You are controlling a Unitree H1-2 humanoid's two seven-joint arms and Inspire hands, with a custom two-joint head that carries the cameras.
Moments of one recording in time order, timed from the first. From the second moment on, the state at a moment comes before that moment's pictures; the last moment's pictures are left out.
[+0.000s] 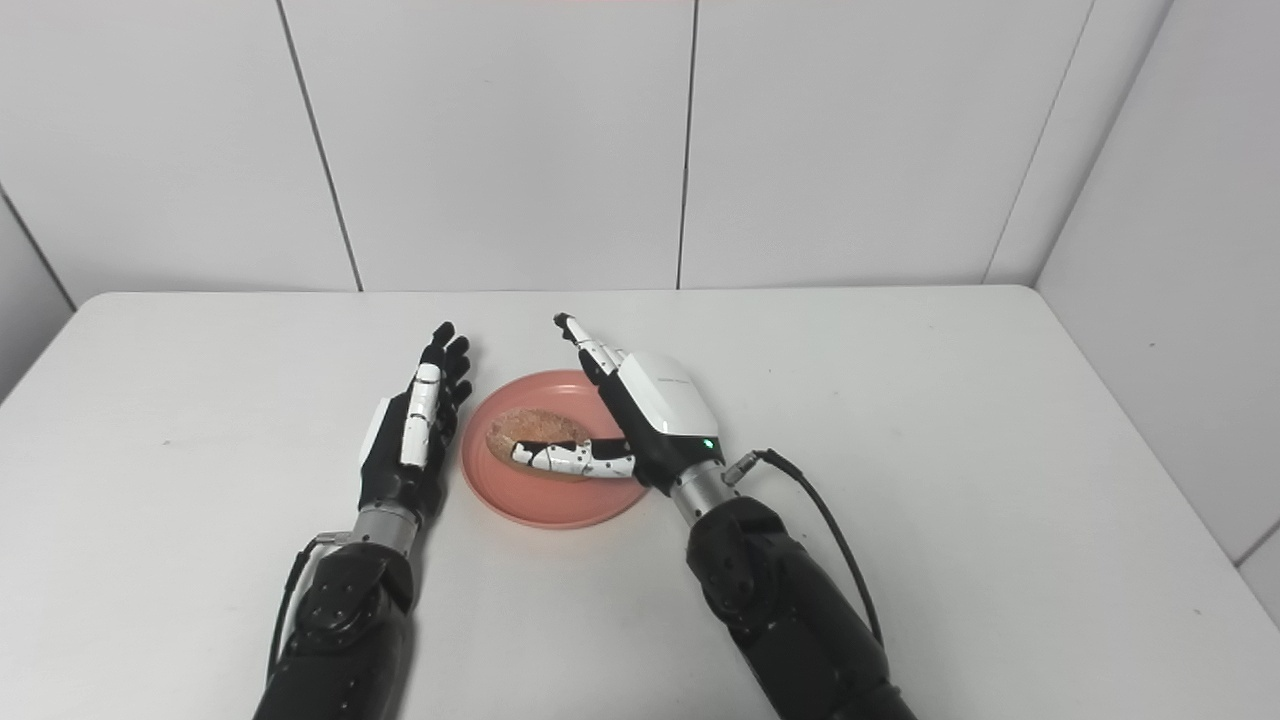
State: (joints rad) left arm -0.42 -0.05 0.03 0.46 -0.09 -0.15 -0.04; right arm -0.48 -0.14 0.37 0.30 -0.62 -0.12 -0.10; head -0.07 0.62
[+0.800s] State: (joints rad) left arm -0.41 -0.04 0.02 0.44 -0.07 -0.15 -0.02; right arm -0.40 -0.05 0.07 0.35 -0.14 -0.12 -0.03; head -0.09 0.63
